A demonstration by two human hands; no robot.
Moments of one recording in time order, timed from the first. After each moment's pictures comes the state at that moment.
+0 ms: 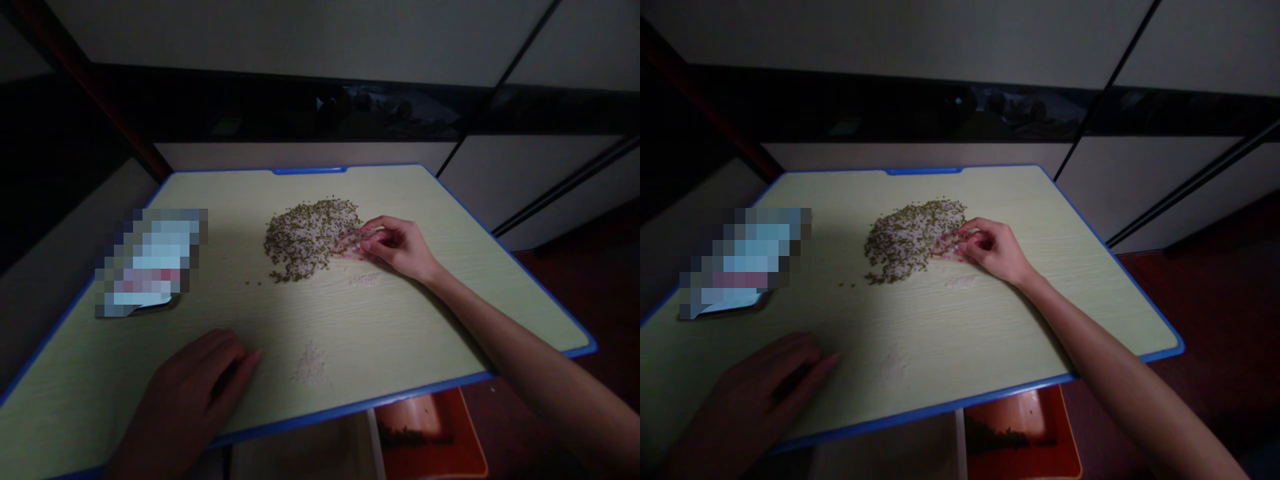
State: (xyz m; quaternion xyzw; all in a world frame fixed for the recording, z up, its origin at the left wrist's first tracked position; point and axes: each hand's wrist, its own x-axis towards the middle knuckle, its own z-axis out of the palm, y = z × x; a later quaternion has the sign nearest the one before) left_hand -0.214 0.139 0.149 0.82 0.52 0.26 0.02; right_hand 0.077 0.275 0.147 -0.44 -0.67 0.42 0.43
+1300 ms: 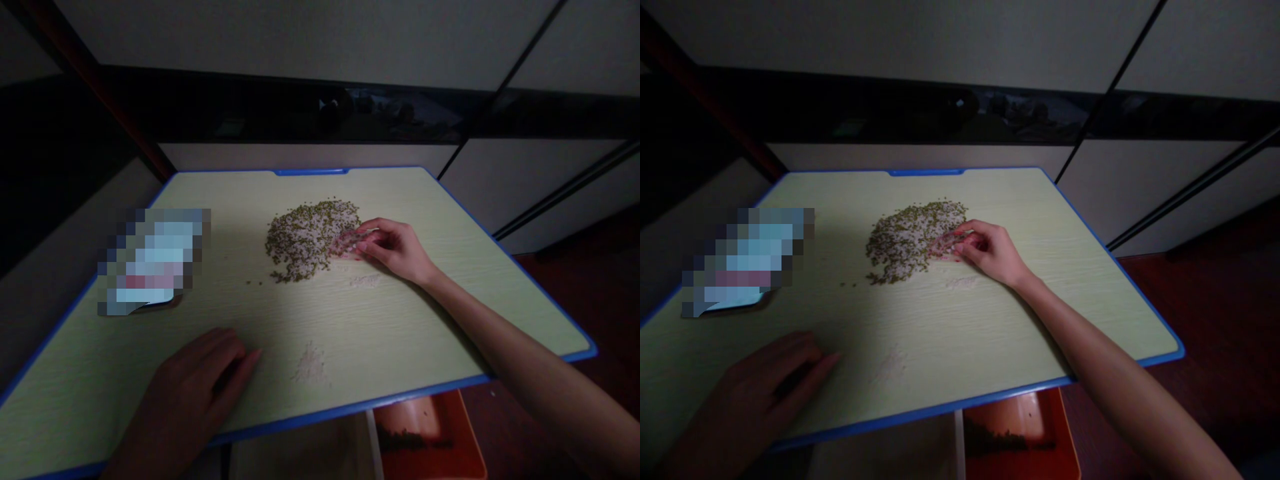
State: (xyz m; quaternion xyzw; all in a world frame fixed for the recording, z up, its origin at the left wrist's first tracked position) left_hand -0.214 0.138 0.149 0.83 0.50 0.25 0.00; right_hand 0.074 0.279 0.144 -0.41 -0.71 0.39 0.42
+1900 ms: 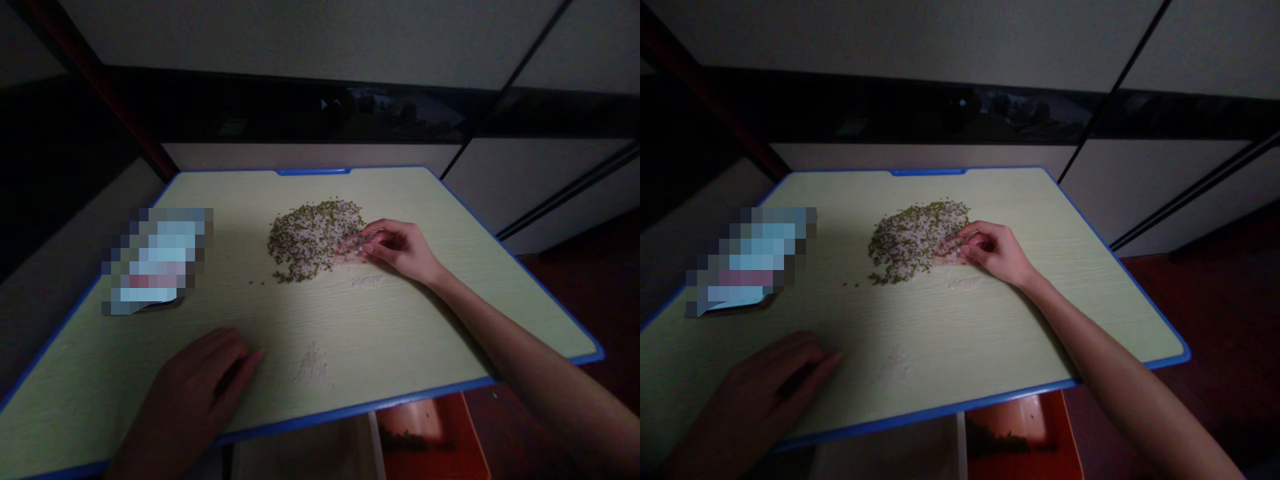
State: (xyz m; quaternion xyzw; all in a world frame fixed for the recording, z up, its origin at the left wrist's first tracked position) left_hand -0.214 0.136 0.149 0.83 0.50 0.24 -0.02; right_hand 0.077 0.278 0.147 -0.41 -0.68 0.43 0.42
